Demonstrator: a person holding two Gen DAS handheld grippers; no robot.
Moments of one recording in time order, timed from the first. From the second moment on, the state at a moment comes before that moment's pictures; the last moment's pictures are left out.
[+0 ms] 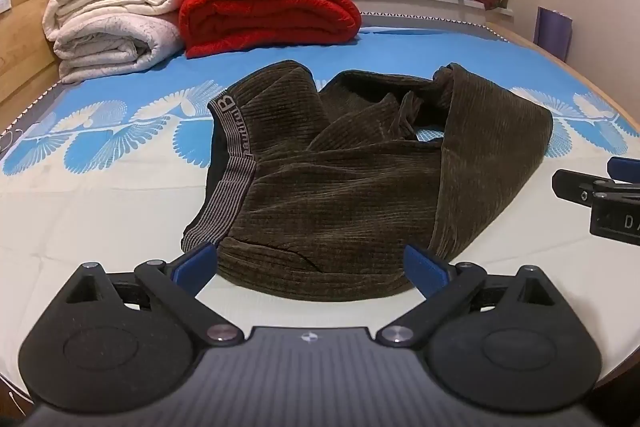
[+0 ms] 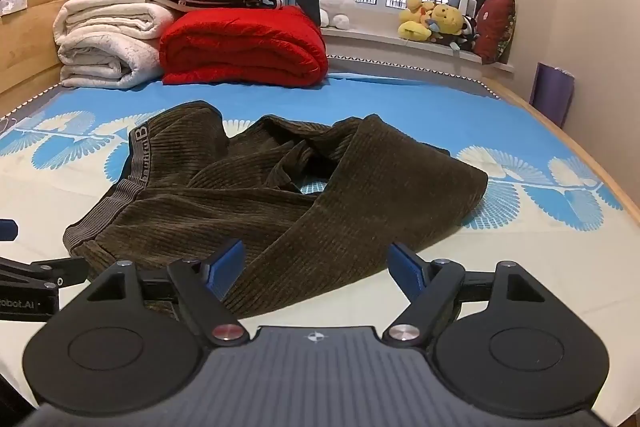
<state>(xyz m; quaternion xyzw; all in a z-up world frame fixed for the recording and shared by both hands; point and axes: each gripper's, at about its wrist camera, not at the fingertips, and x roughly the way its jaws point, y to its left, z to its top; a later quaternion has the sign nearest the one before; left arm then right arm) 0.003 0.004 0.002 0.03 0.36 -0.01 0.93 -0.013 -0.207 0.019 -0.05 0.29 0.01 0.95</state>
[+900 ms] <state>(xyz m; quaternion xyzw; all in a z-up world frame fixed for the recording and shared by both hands) 0.006 -0.001 -0.006 0.03 0.37 -0.01 0.93 -0.015 -0.206 0.020 -0.04 0.27 0.02 0.96</state>
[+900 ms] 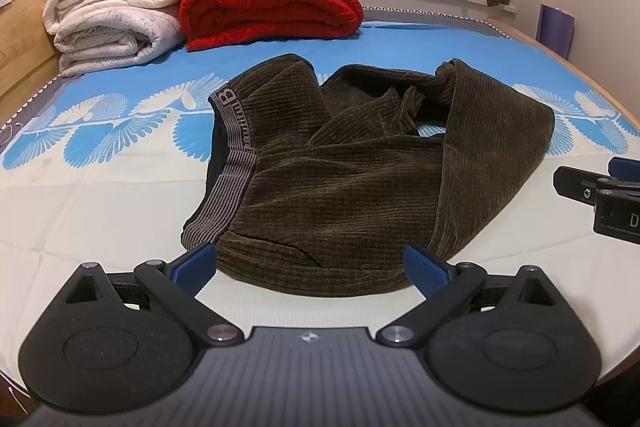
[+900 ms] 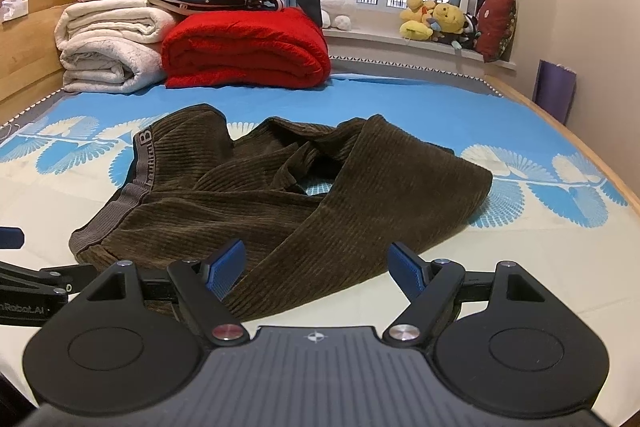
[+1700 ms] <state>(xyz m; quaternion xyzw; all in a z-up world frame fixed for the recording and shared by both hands) 0.011 0.002 -0.006 0.01 0.38 -0.01 0.92 -0.009 -0.204 0.016 -0.03 0.30 0.01 0.95</state>
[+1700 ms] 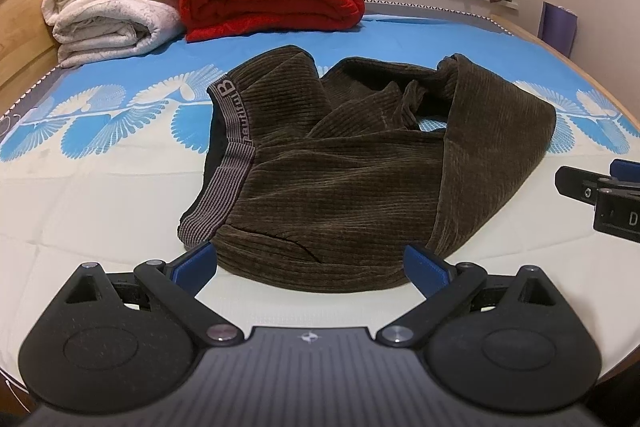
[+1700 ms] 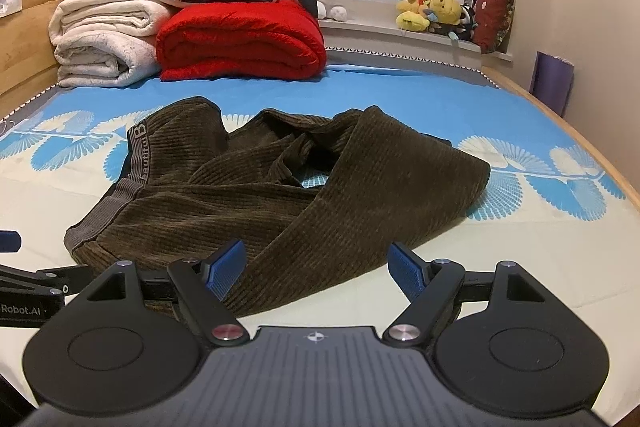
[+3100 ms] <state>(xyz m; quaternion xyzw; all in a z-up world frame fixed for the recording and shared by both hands) 0.182 0.119 -0.093 0.01 0.56 0.01 0.83 0.172 -0.200 -0.081 -0.06 0.51 0.09 0.85</state>
